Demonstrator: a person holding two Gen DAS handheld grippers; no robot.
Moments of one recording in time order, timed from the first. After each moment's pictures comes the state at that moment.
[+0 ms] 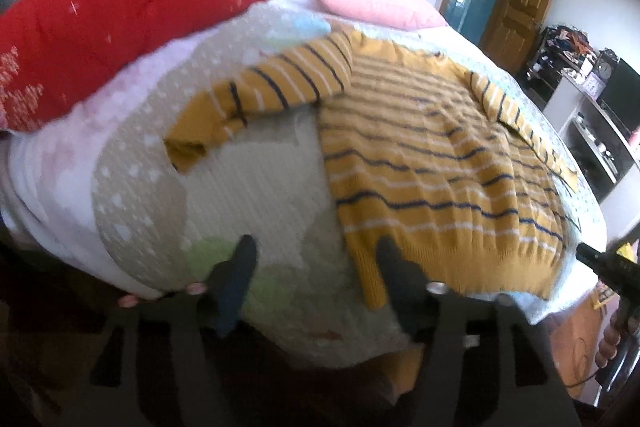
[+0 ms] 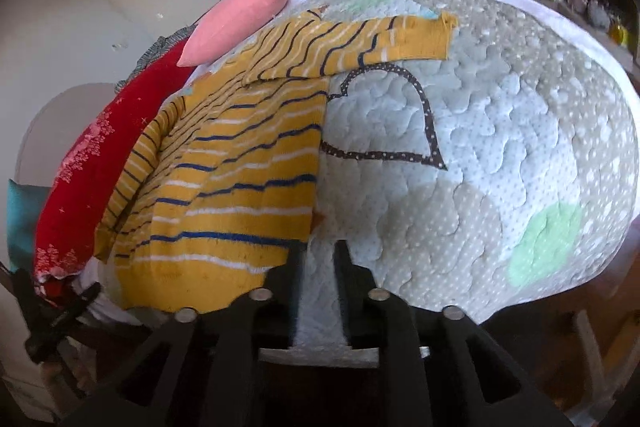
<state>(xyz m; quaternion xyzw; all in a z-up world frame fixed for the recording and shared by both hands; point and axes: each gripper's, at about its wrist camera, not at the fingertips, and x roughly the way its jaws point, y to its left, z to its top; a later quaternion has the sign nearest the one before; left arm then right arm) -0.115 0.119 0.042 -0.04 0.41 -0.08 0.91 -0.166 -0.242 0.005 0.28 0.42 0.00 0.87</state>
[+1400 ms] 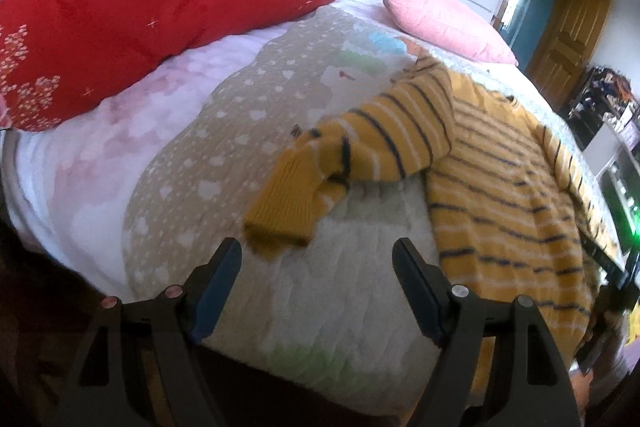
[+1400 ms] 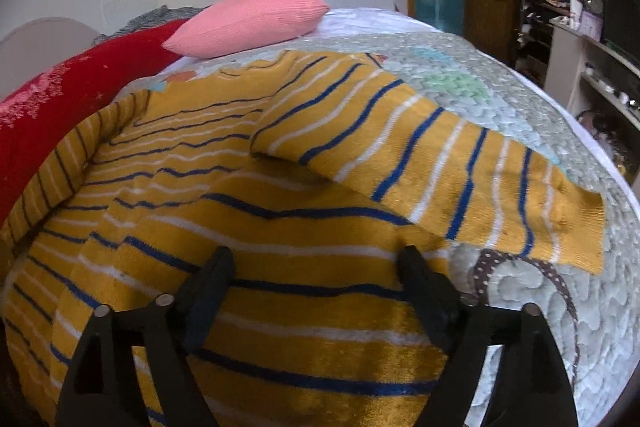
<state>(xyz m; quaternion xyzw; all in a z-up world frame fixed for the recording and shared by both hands) -0.030 0.184 0.031 -0.09 0.42 -0.01 0.90 0.012 -0.185 -0.005 0.10 0.38 -0.03 0.92</state>
